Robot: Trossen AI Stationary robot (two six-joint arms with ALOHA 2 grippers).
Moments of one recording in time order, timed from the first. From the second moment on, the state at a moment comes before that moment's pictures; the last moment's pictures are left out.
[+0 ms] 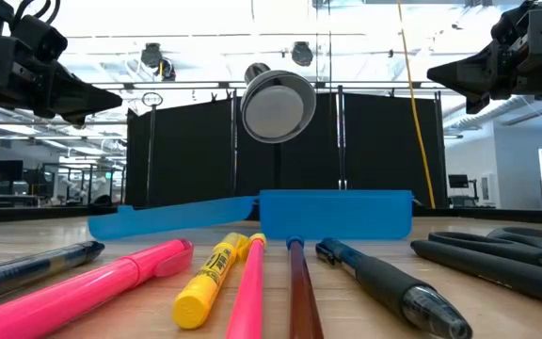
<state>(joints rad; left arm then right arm) -0.11 0.16 0.01 0.09 -0.26 0.04 0.00 0.04 0.01 0.15 0.23 0.04</state>
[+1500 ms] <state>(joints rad) -0.11 0.16 0.01 0.11 -0.26 0.04 0.00 0.04 0.01 0.16 0.23 0.04</state>
